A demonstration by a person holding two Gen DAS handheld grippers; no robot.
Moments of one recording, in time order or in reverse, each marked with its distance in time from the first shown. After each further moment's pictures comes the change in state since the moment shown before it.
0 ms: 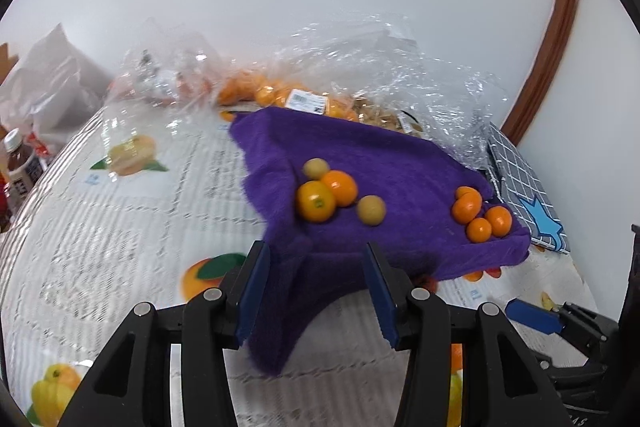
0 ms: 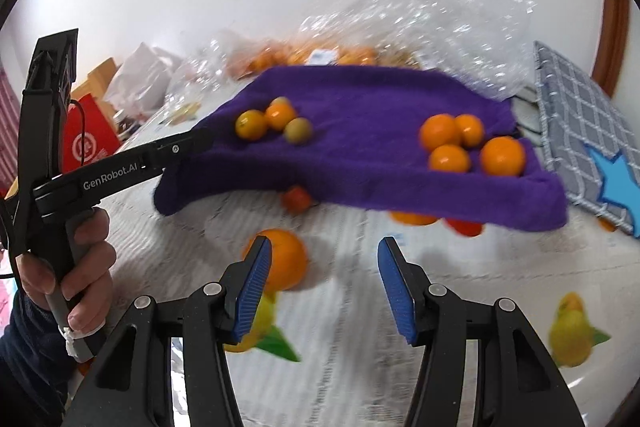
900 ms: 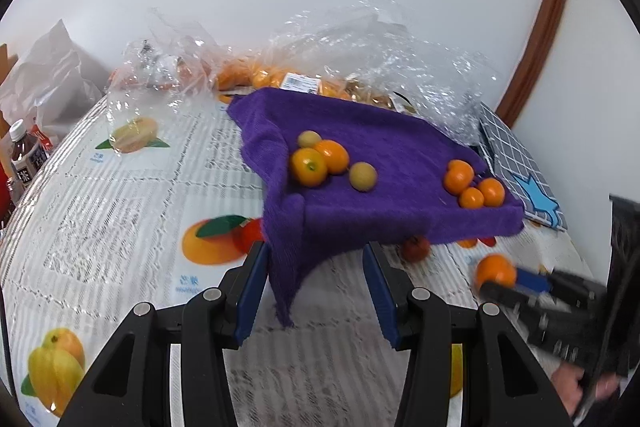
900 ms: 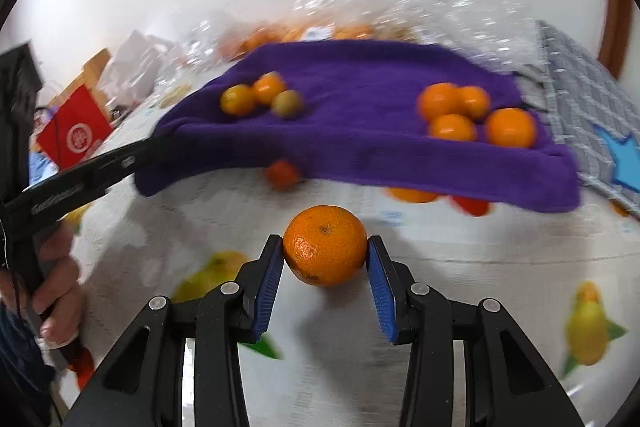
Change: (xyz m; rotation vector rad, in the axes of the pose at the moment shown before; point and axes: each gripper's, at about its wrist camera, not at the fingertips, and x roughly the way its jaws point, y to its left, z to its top) left arm -0.011 -0.010 -0.025 0.043 0.034 -0.010; right arm 0.016 -0.020 -0.010 0.018 0.032 -0.025
